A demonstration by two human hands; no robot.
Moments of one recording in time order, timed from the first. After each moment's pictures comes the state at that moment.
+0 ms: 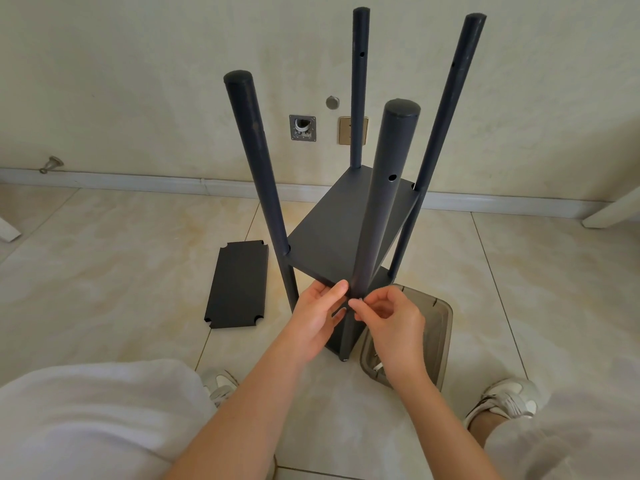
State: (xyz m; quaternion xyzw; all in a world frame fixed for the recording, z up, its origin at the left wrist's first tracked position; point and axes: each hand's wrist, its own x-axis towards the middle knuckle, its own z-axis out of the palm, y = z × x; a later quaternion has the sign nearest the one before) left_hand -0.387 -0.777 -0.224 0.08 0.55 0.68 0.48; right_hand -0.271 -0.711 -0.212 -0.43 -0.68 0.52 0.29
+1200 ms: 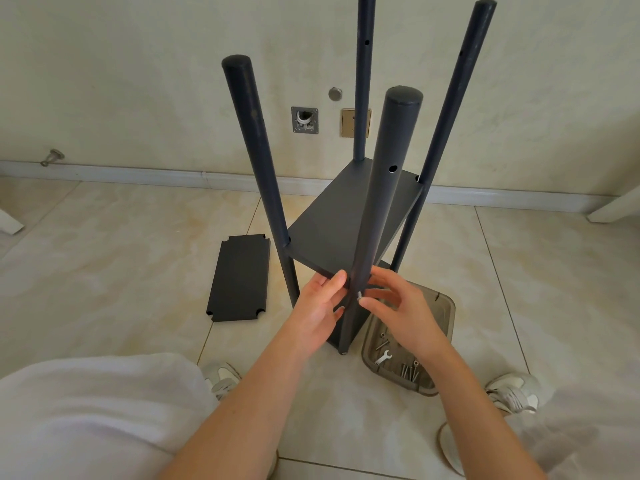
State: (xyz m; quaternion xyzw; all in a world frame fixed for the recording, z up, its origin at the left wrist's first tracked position) left_hand -0.384 -0.775 -0.220 0.08 0.54 0.68 0.50; right_hand -0.265 -0.676 -0.210 -0.28 -0.77 0.55 0.17
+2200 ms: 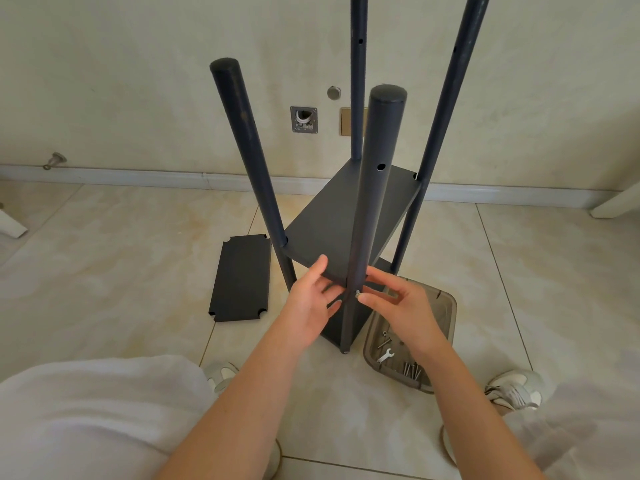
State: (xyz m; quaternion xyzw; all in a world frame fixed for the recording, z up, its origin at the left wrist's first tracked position) left_hand -0.402 -0.775 -0.220 -0.01 0.52 0.69 0.51; right_hand -0.267 -0.676 -0.219 -0.31 -0.70 0.61 0.20
